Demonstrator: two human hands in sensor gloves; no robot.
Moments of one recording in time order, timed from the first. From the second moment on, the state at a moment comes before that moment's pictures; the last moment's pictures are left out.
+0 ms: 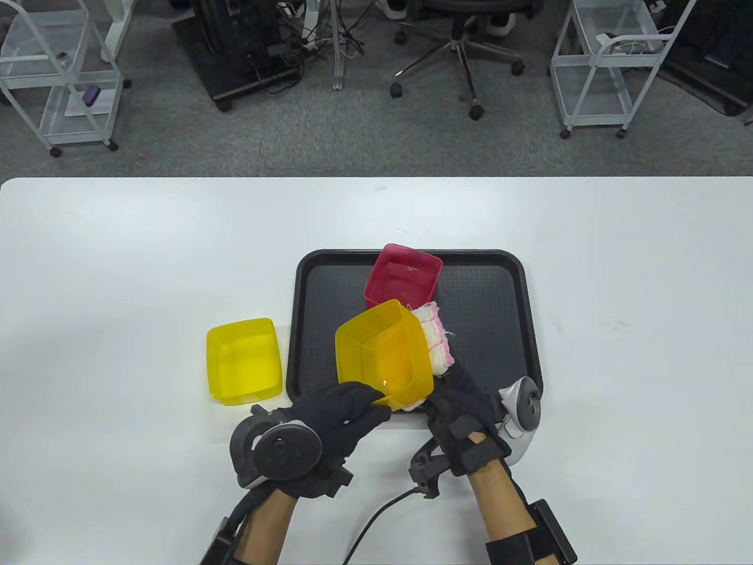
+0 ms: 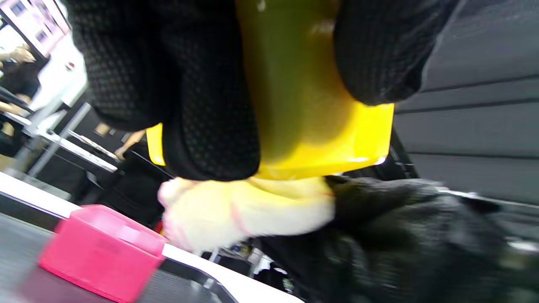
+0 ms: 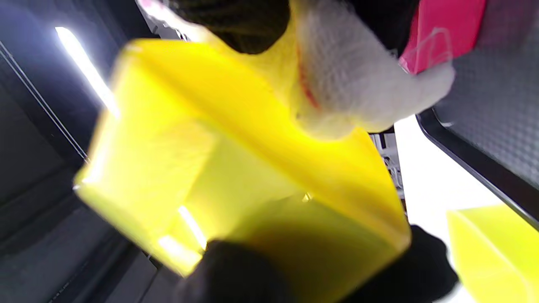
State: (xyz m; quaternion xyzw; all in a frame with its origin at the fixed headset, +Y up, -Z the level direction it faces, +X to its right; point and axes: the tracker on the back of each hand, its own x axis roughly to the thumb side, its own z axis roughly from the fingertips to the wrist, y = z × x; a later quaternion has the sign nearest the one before) left_hand -0.125 -0.646 -0.172 0.16 -0.27 0.33 0.89; right_hand 0.111 -0.733 -0.216 0.10 0.01 0.53 0.84
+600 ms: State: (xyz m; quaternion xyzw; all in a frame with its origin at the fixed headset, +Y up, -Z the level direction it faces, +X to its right) left_hand -0.144 -0.648 -0.175 0.23 -0.21 0.27 0.91; right_hand 0.079 -0.740 -0.211 0.18 0.22 0.56 0.78
